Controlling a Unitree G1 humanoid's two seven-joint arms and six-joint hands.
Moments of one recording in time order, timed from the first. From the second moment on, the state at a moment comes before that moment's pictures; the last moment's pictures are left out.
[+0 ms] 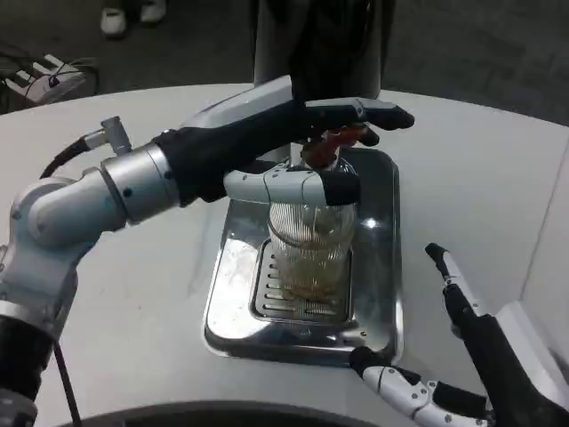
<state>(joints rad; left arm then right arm) -0.94 0.53 -0.14 0.54 0.03 -0.59 -0.74 0.31 0.05 0.30 -0.89 -0.94 0.42 0.32</state>
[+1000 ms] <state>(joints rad) -0.93 0.56 -0.13 0.50 0.01 -0.57 -0.76 -0.09 0.04 0.37 -0.34 -0.66 0.46 -0.17</state>
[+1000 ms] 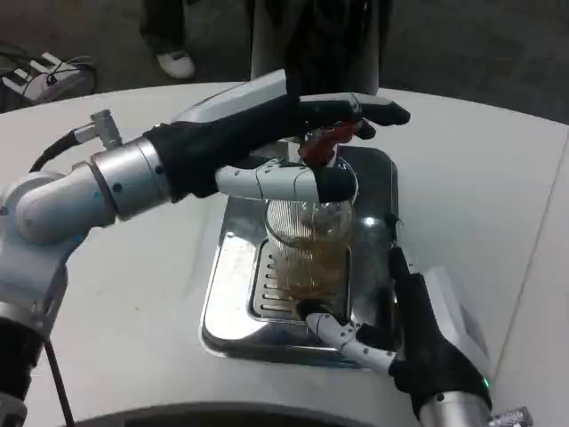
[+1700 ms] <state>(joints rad) -0.96 0.56 -0.11 0.51 0.00 -0.56 -0.80 -0.29 0.07 0.35 -0.18 -0.48 0.45 -0.25</state>
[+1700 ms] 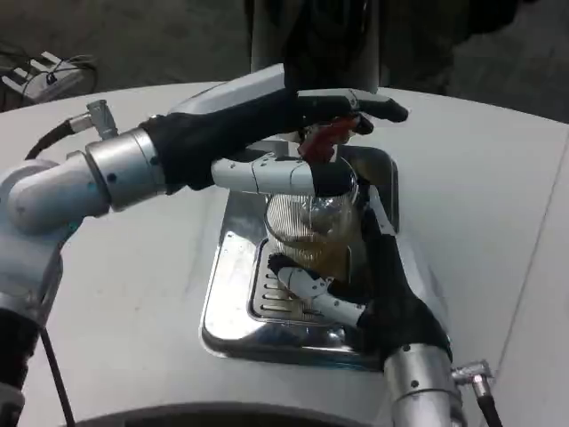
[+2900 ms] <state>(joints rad) -1.01 0.59 -0.15 0.54 0.06 -0.68 -0.83 -0.39 0.11 0.34 -0.05 -0.45 0.42 -0.35</state>
